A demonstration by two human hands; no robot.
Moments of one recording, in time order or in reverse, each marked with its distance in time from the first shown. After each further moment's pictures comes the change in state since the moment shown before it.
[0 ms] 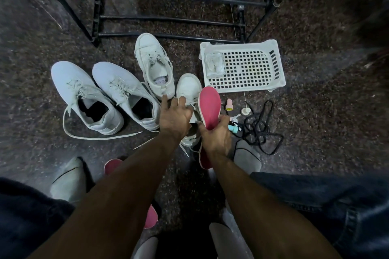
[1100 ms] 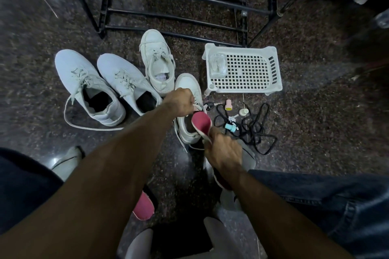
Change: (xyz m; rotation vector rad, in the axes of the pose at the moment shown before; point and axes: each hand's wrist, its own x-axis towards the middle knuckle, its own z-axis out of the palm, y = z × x) left_hand 0.028 -0.030 -0.027 -0.658 -0.157 -0.023; right_hand -0.044 0.003 -0.049 -0.701 -0.177 -0.449
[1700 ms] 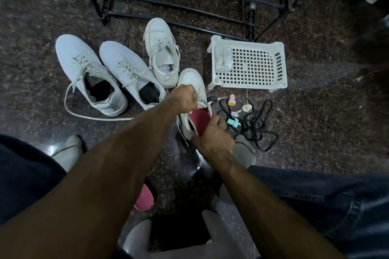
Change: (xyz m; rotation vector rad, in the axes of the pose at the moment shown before) left_hand -0.003 -0.008 0.013 -0.157 -0.015 -0.009; right_hand 0.012 -0.035 0.005 0.049 -0.116 0.215
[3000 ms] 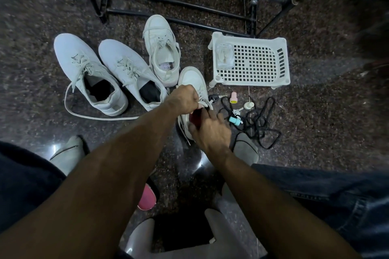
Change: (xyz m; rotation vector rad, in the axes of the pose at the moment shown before) left_hand 0.004 -0.008 0.010 -0.034 0.005 -0.001; right_hand 0.021 -0.001 0.016 -0.136 0.174 -0.272
